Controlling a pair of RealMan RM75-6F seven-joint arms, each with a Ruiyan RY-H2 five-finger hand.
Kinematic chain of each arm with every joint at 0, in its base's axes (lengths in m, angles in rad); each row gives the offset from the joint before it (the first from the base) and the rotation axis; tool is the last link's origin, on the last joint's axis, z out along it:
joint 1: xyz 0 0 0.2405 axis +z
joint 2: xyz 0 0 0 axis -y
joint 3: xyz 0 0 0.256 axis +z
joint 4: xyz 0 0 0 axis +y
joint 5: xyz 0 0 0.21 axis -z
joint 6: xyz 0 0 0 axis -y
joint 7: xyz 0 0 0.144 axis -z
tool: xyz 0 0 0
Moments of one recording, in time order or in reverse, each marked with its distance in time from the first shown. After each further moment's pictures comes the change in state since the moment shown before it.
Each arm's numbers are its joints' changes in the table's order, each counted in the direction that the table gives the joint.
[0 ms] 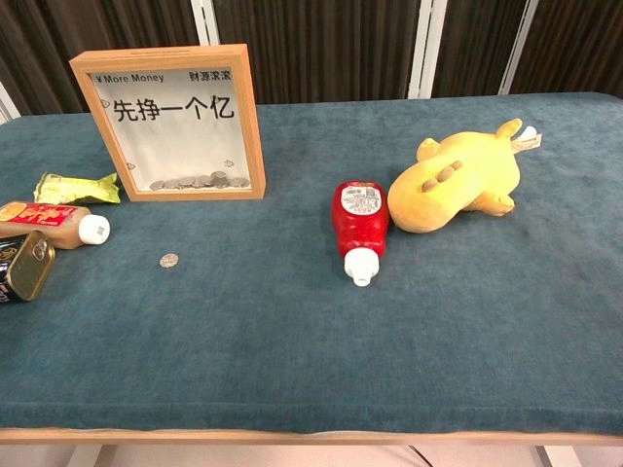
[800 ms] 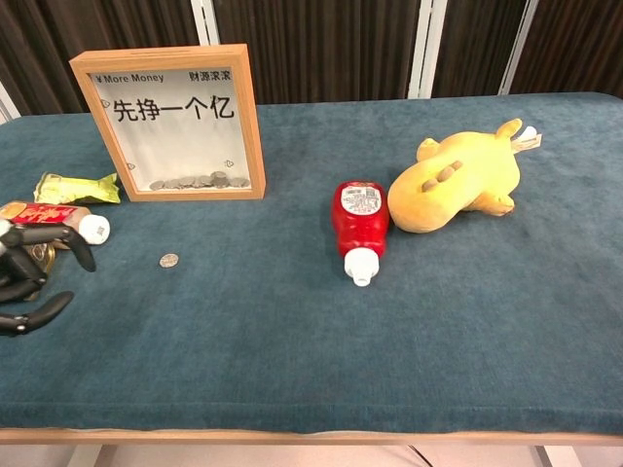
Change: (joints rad) left arm -0.120 0.461 -0.071 0.239 -0.054 0.070 0.011; right arm -0.003 -0.018 0.002 -0.009 0.004 -0.010 -0.057
